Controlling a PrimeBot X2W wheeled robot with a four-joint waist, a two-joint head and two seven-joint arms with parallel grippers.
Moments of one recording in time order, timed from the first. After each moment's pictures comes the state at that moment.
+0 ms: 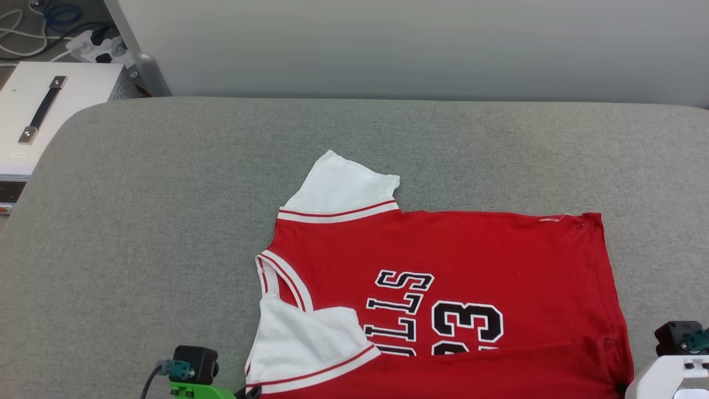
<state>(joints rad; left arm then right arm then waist) -0.08 0.65 -0.83 0.08 -1.03 0.24 0.11 0.18 -0.25 -0.13 -0.07 0.28 0.13 0.78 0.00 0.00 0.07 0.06</state>
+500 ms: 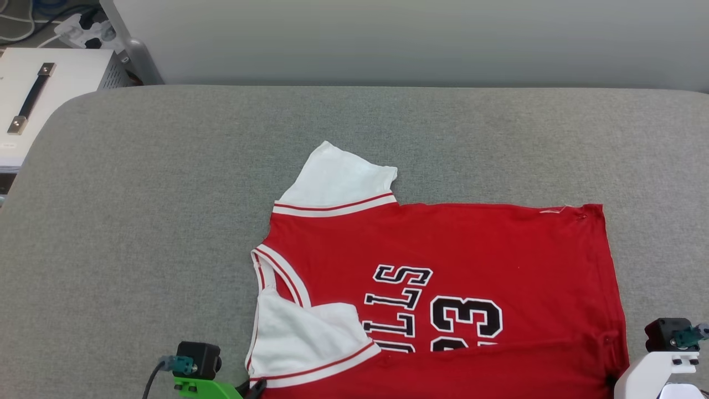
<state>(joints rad) -0.12 0.60 -0.84 0.22 -1.03 0.18 0.07 0.12 -0.23 -0.11 0.06 0.26 0.13 0.68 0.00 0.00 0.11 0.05</state>
